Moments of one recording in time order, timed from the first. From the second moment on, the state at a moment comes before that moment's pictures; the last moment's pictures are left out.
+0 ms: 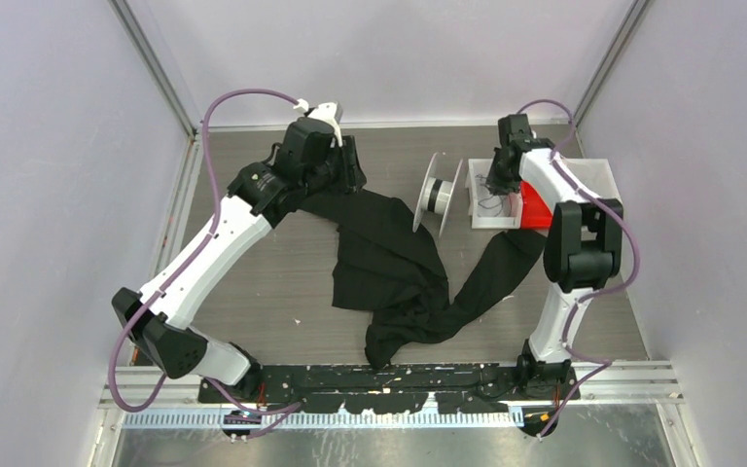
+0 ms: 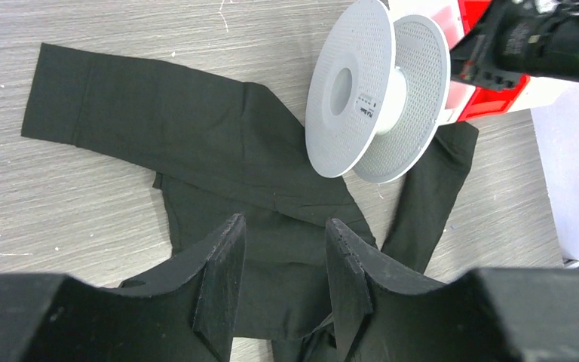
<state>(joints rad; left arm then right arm) -0.65 1.44 1.61 -0.73 -0.14 -0.51 0.07 1.96 1.55 -0.67 0.13 0.40</state>
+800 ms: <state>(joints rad) -0.59 1.63 1.97 -0.74 0.24 -0.40 0.07 1.48 2.17 -0.93 -0.04 0.32</state>
